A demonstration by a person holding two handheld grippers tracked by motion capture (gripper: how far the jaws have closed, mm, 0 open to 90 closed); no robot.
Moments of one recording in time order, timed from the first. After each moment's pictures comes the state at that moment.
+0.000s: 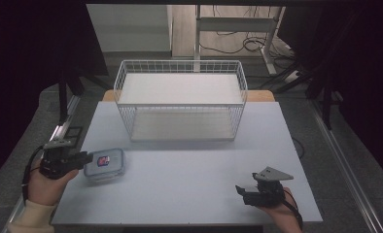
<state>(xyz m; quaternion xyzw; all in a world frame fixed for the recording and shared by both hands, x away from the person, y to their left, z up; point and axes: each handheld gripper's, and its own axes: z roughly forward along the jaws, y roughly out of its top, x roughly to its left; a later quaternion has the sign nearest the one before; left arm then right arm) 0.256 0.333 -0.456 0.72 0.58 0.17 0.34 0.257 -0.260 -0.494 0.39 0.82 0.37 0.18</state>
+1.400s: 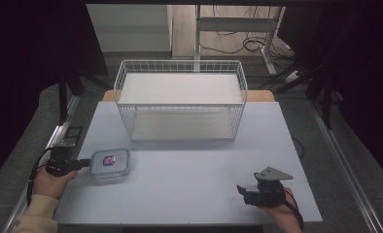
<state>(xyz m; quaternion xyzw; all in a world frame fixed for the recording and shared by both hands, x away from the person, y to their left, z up) 0.289 0.353 -0.512 0.74 0.60 0.10 0.30 0.258 -0.261 -0.495 0.40 0.82 0.35 0.19</state>
